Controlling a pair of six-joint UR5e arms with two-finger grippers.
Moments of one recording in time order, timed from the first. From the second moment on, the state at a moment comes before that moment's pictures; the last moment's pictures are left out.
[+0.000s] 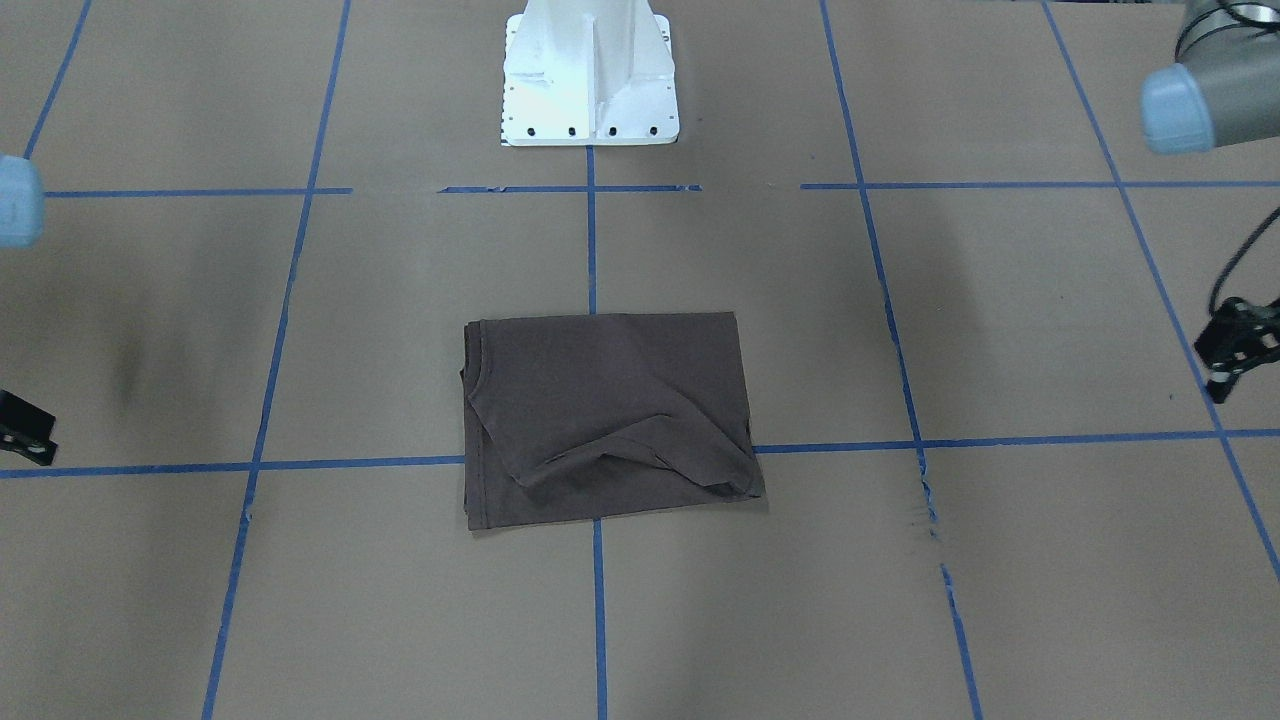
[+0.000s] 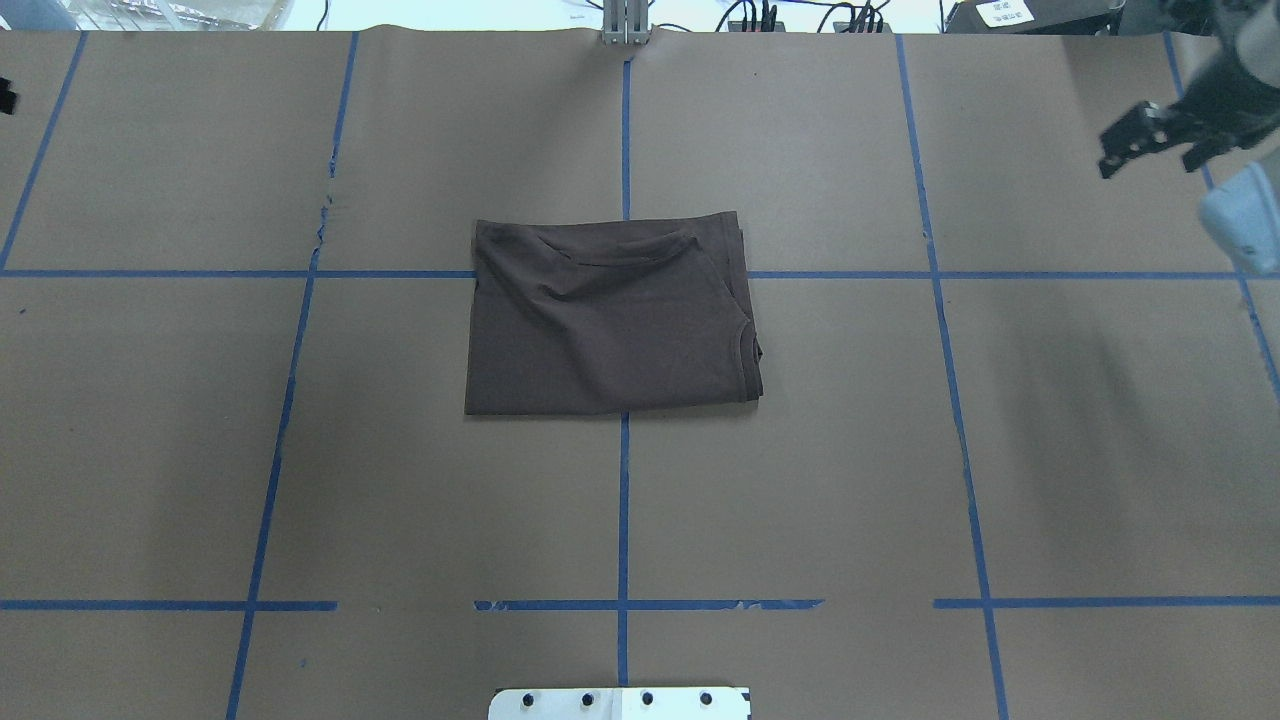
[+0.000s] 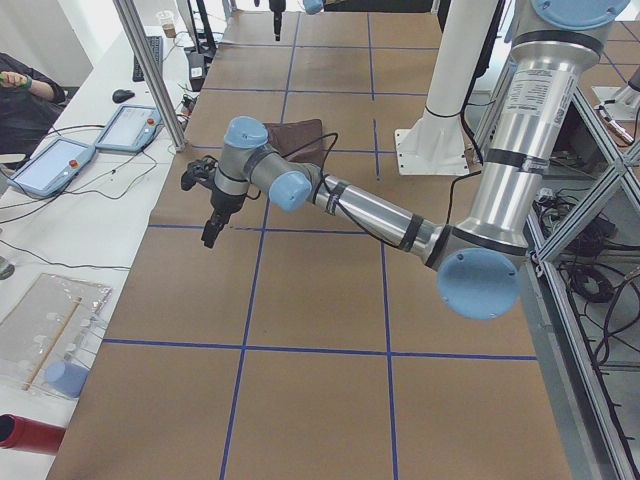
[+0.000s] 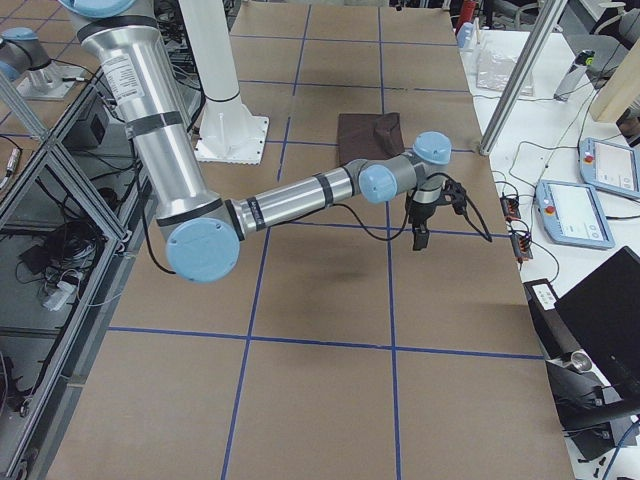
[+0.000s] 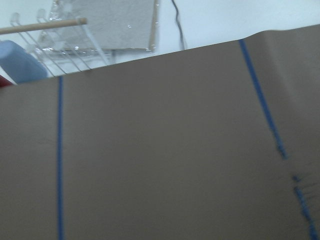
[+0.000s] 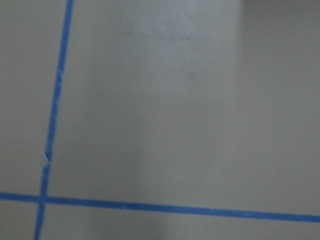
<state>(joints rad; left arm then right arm) -1.36 -1.78 -1.74 -1.79 -2.04 -0.23 1.27 -1.30 1.60 -1.51 2.25 0.37</state>
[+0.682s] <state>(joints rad) -1.54 -1.59 -1.74 -1.71 -2.25 0.27 1.48 -1.55 1.76 -1.69 2.31 -0.14</state>
